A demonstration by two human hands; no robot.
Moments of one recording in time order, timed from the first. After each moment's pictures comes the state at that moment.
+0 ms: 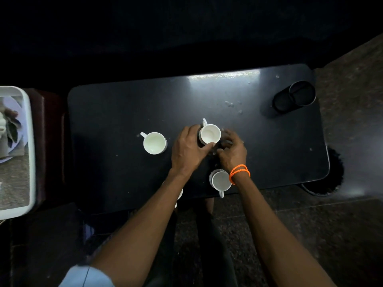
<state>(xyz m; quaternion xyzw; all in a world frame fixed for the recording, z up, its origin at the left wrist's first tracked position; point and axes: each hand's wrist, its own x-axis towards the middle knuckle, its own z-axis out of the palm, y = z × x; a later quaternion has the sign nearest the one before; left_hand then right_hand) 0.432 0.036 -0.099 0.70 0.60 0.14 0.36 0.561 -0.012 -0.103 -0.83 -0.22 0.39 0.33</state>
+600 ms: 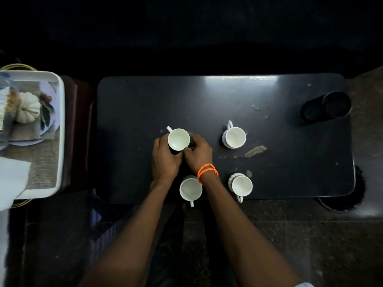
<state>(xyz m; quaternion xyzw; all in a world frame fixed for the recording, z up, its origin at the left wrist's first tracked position) 0.315 0.035 -0.116 0.53 0.73 0.17 0.39 0.422 0.034 -0.102 -0.77 -0.34 0.48 0.26</state>
